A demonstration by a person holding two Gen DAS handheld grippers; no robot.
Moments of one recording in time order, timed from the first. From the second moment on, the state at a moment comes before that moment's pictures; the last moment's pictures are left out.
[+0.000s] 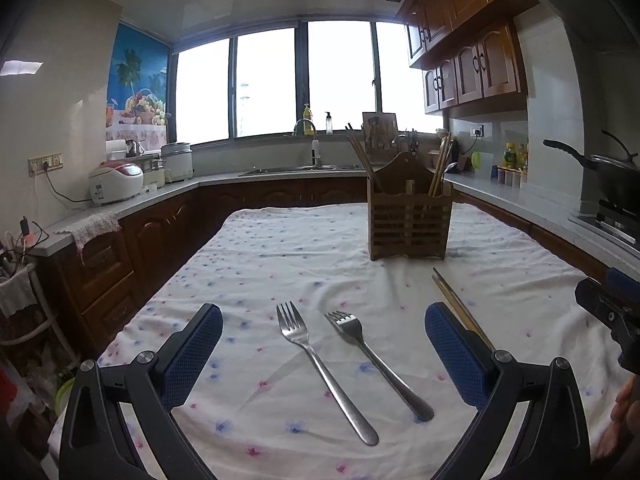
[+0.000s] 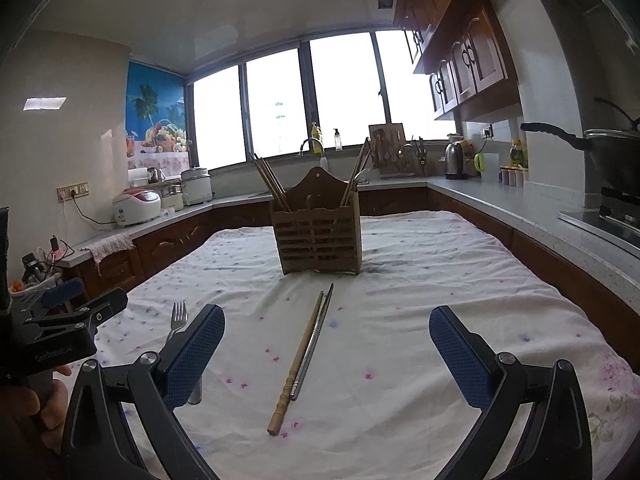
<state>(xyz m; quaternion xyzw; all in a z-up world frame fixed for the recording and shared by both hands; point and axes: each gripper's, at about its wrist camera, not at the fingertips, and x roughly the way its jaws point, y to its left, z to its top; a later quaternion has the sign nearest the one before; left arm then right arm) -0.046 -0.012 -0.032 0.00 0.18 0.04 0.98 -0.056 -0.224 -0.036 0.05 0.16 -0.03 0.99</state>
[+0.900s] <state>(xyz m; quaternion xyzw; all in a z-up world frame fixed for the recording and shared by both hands) -0.044 -0.015 -0.035 0.00 0.18 0.04 0.98 -0.055 -0.222 -0.034 0.04 0.15 -0.03 0.99</state>
